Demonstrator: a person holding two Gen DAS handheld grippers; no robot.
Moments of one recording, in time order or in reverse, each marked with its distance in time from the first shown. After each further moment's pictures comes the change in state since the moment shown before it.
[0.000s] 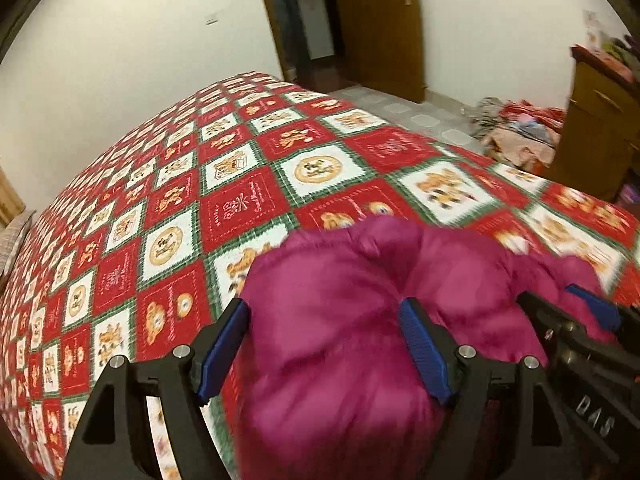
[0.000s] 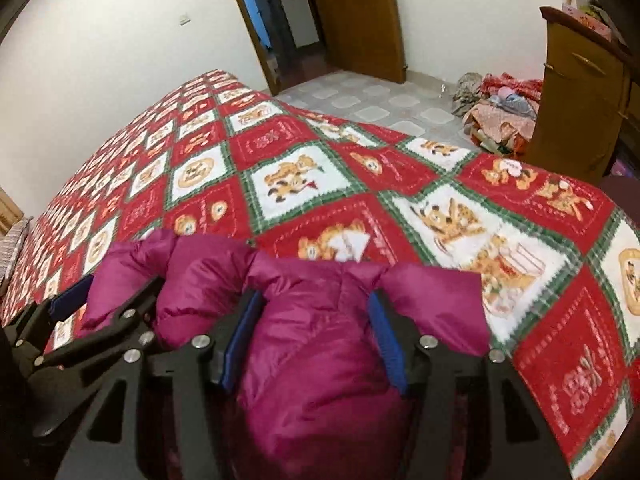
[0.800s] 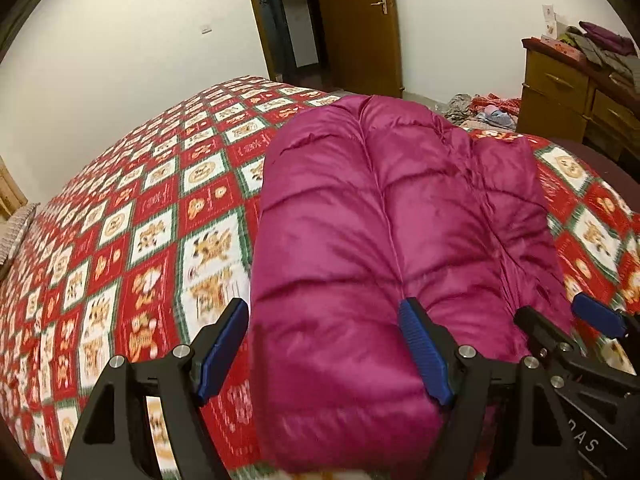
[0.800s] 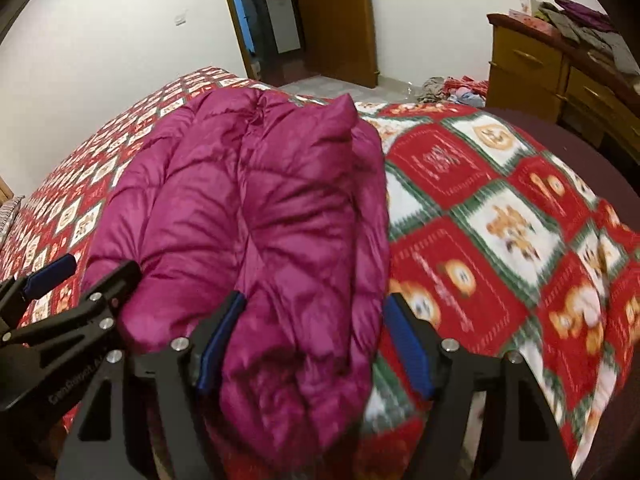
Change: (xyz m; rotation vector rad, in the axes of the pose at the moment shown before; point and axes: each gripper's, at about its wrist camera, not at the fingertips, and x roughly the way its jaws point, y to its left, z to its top) left arm -0.122 0.001 -0.132 0.017 -0.035 -0.045; right arm -0.117 0.002 -0.148 0.010 -0.060 -0.095
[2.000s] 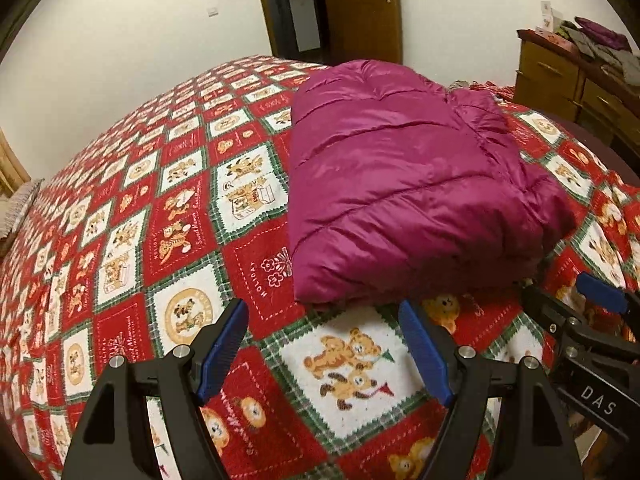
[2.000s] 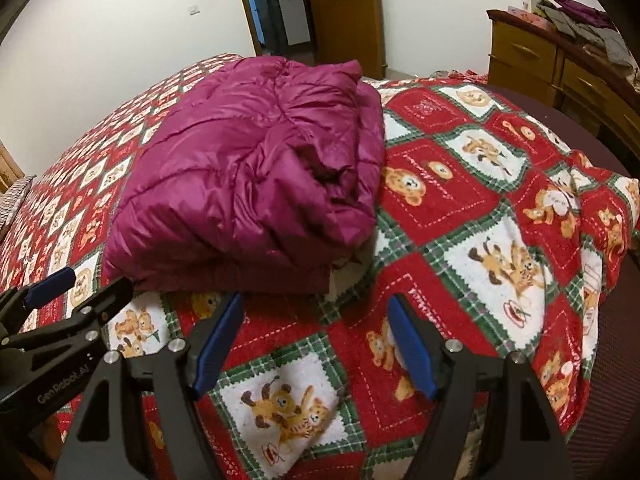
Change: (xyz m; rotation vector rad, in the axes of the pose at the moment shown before) left arm -0.054 0.022 -0.081 -0.003 0.051 -0.011; right arm -0.037 0.012 -0.063 -0.050 0.023 0.009
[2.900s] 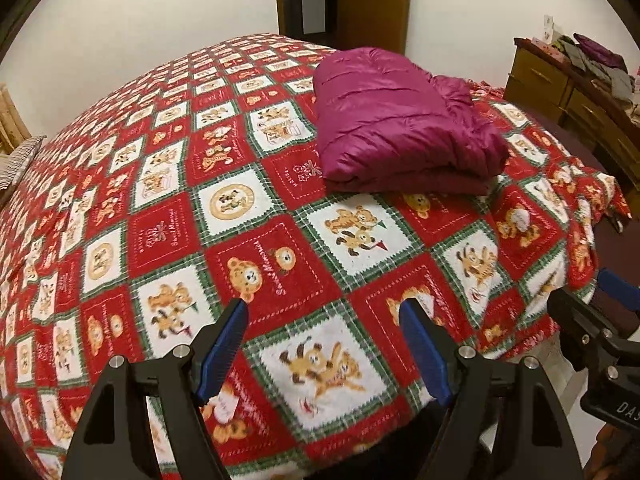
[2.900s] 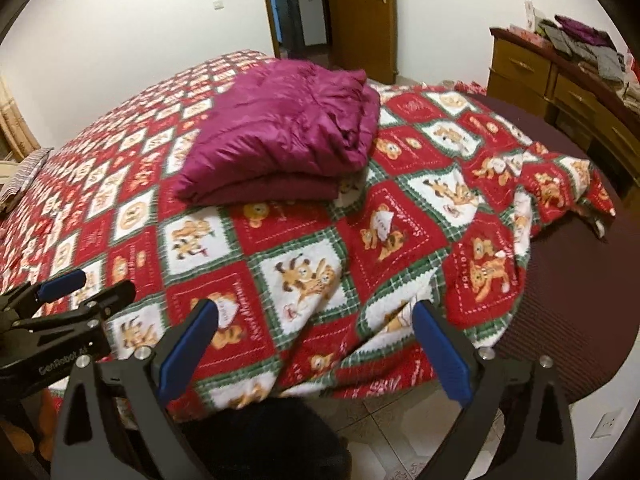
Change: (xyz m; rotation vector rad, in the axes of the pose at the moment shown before) left arm -0.090 0.032 -0.079 -0.091 0.070 -0.068; right arm -0.103 0.016 -0.067 -0.080 -0.020 0.002
